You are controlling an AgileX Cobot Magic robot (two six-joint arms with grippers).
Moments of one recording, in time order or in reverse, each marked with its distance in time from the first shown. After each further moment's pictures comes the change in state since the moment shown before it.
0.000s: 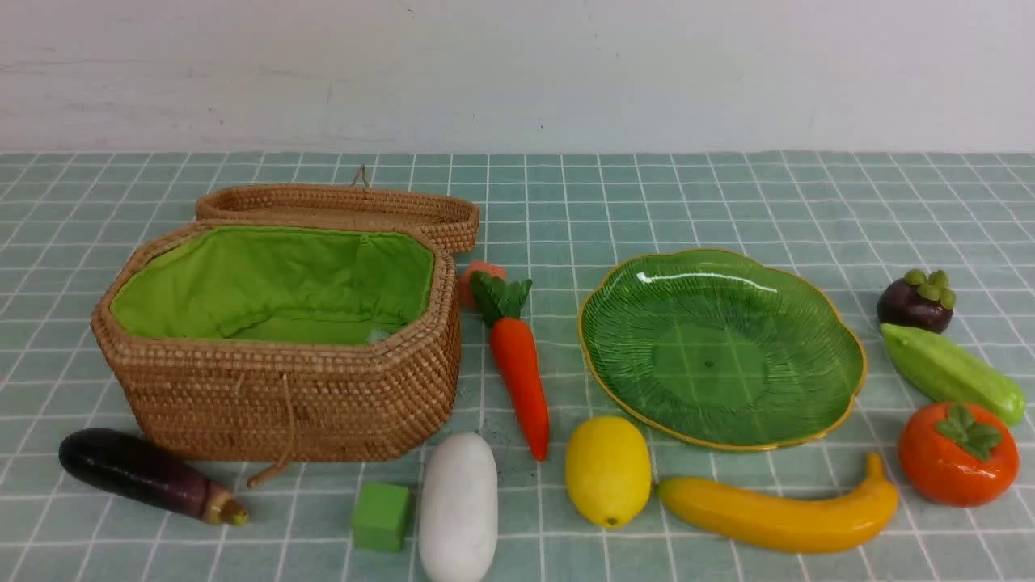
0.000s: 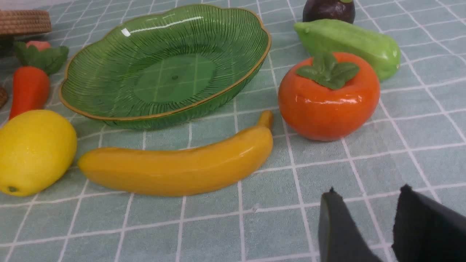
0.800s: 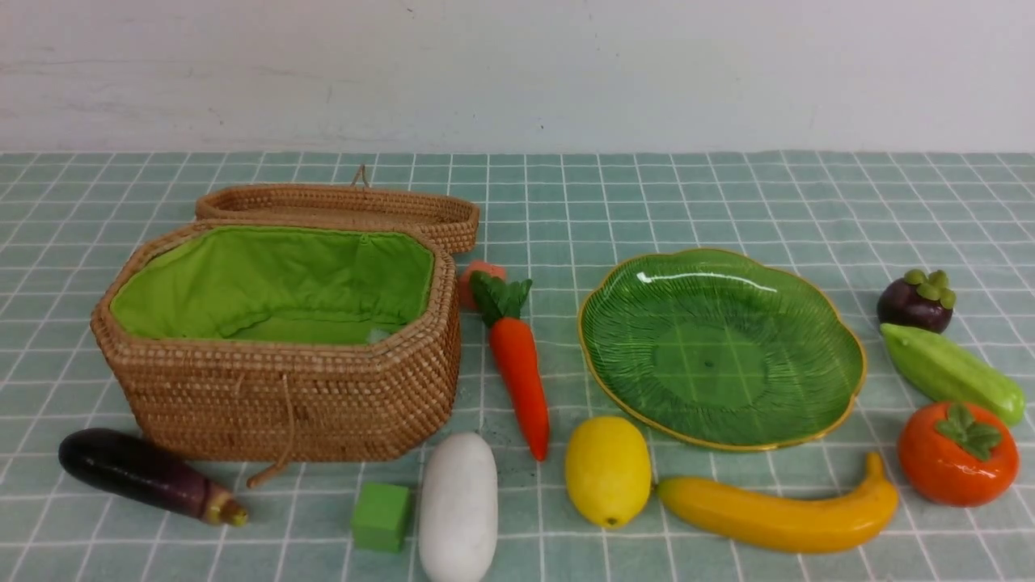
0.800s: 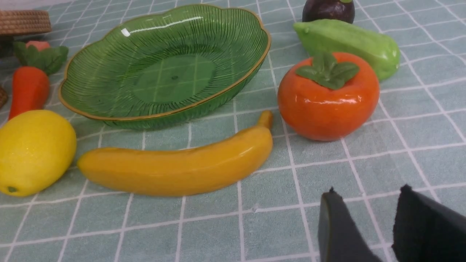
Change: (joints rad) right arm 0.000 0.000 0.000 0.000 0.000 0.000; left arm 0.000 0.000 0.000 0.012 -0.041 -0.002
